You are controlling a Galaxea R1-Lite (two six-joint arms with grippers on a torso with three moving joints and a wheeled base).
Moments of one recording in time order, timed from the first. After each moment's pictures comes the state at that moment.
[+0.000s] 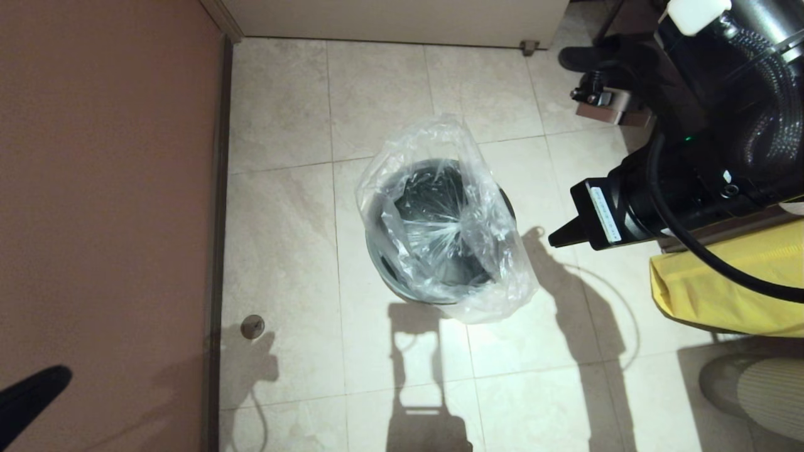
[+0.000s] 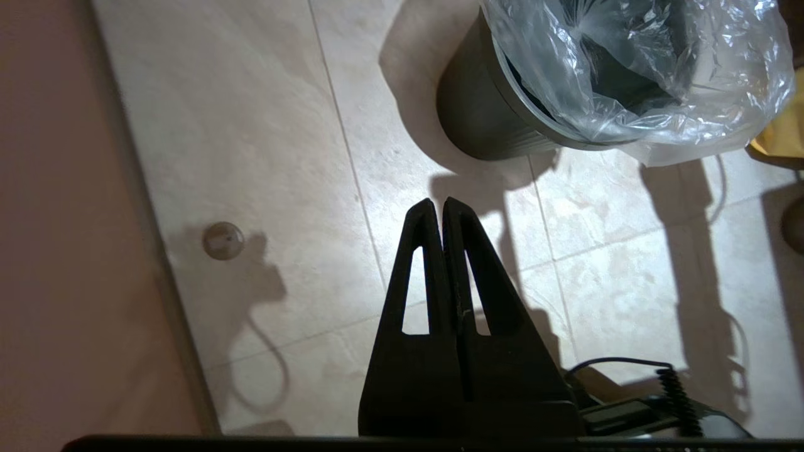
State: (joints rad) left arm -0.01 0.53 -0.43 -0.03 -0.23 0.01; right arm 0.66 1.70 -1.87 0.91 -0.04 0.26
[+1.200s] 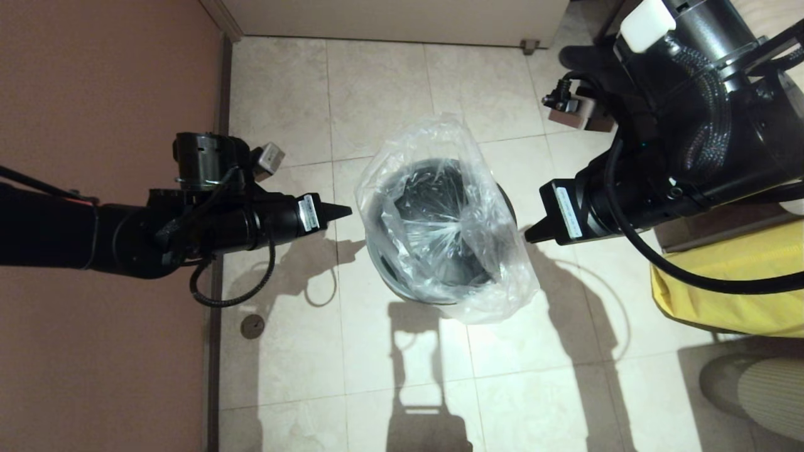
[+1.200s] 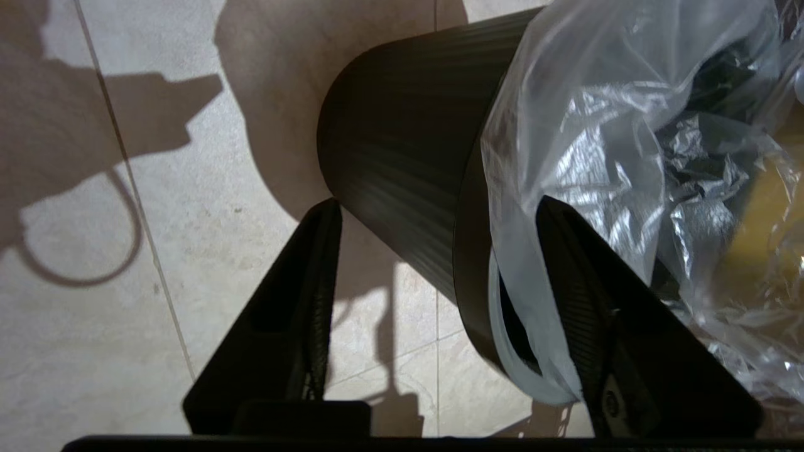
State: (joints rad) left arm -0.25 1.82 -1.19 -0.30 -0.27 -0.31; right arm 0.66 1.76 -1.89 0.84 -0.03 0.27
